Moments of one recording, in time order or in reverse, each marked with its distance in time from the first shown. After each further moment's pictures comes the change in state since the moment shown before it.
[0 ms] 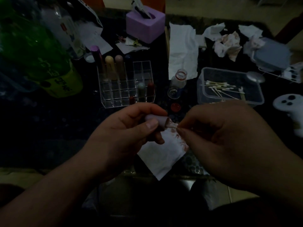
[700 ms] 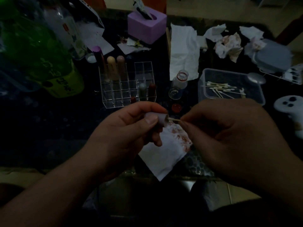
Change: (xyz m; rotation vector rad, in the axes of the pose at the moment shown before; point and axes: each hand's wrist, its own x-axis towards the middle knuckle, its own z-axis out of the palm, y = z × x) left_hand 0.001 0.002 0.003 -0.142 0.002 0.002; right_hand 0.000 0.002 0.001 0.012 0.123 -0.038
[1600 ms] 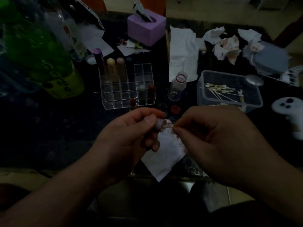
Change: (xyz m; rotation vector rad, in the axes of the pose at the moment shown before) left_hand 0.005 -0.010 0.005 -0.079 0.061 -0.103; right_hand -0.001 0.000 0.011 0.050 -0.068 0.116
